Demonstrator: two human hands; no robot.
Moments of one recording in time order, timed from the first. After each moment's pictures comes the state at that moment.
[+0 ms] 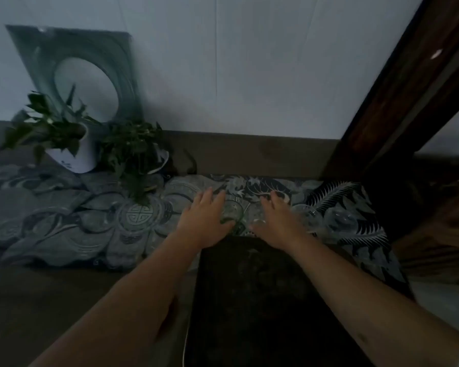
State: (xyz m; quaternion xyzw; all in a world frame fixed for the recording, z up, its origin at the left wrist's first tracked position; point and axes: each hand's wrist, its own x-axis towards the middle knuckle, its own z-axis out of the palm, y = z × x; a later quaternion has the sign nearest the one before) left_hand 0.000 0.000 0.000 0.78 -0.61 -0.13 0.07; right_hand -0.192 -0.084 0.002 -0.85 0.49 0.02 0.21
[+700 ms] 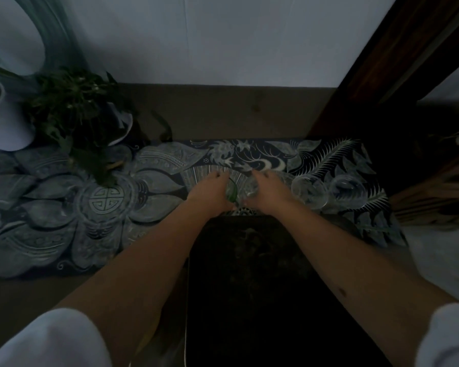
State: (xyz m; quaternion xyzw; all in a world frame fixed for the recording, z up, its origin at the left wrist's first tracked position) left_hand 0.008 -0.090 -0.083 0.72 -0.64 -0.27 0.04; right_hand -0.156 -0.145 -0.065 -0.79 0.55 0.07 0.25
